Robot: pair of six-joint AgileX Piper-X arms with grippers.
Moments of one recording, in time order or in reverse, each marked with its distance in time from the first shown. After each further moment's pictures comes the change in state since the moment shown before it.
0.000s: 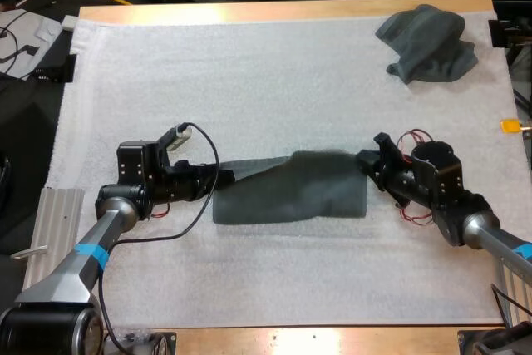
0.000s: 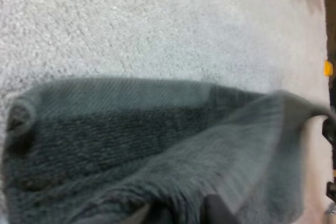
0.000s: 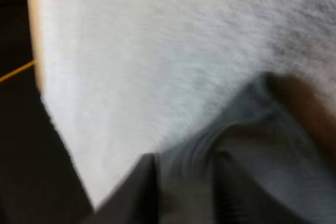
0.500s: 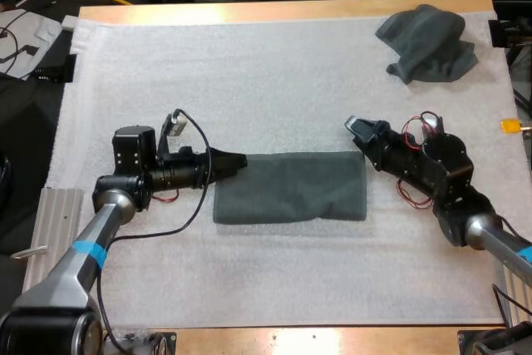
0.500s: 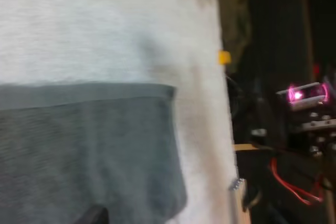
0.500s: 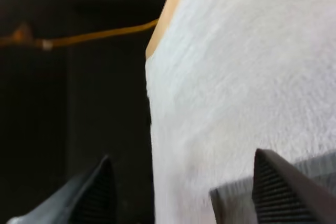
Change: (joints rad) left arm 0.000 -0.007 -0.060 -0.036 0.257 -0.052; right arm 0.000 -0.021 -0.005 -0.313 -0.081 -0.147
